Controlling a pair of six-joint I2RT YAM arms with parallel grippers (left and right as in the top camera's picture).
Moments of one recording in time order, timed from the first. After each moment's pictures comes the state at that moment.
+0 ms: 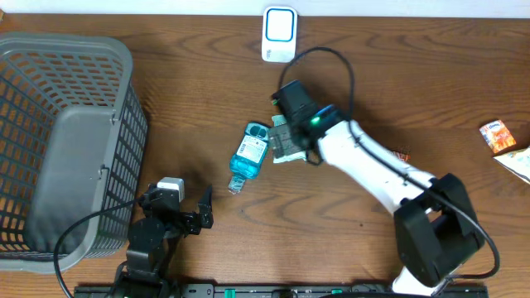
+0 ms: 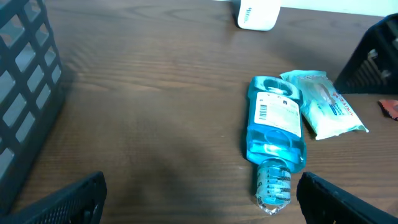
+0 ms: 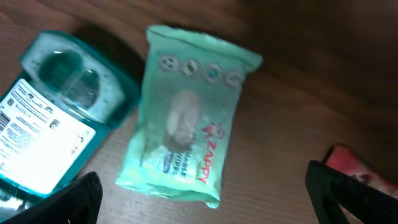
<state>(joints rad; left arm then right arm) -0.22 0.15 0.11 -0.35 0.02 -0.16 0.64 1.85 1.33 -0.68 0.22 0.28</state>
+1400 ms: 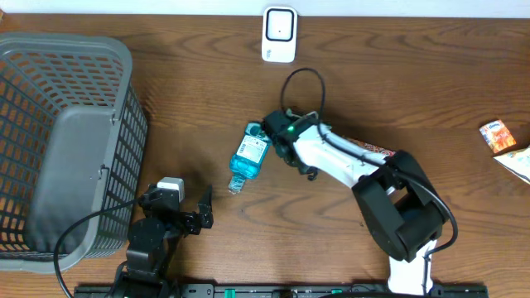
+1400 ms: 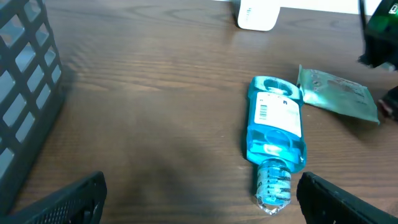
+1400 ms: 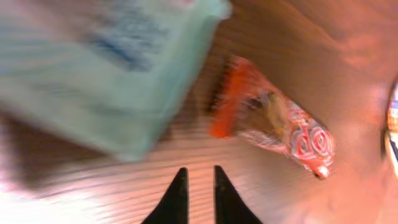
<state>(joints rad) -0.22 0.15 0.11 -0.35 0.02 -0.16 0.65 2.04 1.33 -0.97 0.61 0.47</state>
